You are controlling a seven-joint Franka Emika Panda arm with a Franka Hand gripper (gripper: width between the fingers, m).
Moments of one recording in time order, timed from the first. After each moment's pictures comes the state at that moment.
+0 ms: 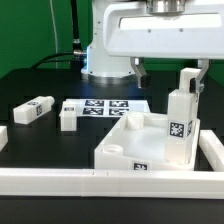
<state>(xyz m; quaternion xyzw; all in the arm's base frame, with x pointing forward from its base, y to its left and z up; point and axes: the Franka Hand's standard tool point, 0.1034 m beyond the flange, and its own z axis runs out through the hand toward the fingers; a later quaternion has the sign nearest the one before) 0.595 0.050 0.127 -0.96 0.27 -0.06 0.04</state>
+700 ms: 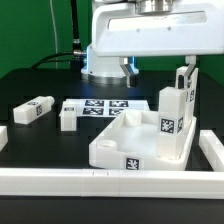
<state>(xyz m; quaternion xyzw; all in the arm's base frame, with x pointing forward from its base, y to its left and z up) 0.581 0.039 0.126 -0.96 0.25 -0.08 0.04</state>
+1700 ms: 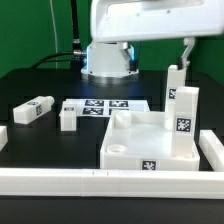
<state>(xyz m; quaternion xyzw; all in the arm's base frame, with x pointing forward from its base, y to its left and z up) 0.547 0.031 0.137 -0.98 0.17 -0.10 0.04</state>
